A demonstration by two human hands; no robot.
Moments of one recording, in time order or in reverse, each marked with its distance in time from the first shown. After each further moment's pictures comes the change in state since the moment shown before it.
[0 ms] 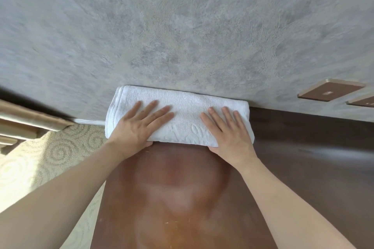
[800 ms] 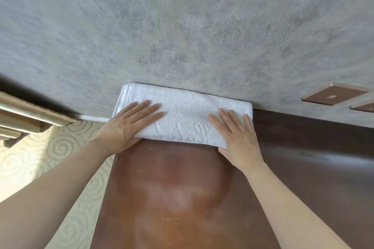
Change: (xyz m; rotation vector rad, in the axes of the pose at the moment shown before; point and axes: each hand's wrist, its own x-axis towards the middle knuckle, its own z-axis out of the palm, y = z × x) left_hand -0.027 -0.033 0.005 -0.149 0.042 0.056; right_hand -0.008 0.003 -0.009 0.088 -0.175 0.090
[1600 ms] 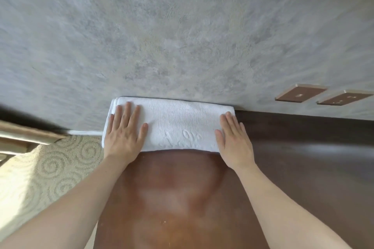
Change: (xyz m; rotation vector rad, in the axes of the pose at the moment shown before) left_hand 0.028 0.041 0.009 -0.137 0.033 -0.670; right_hand -0.014 0.010 0.001 0.198 0.011 0.348
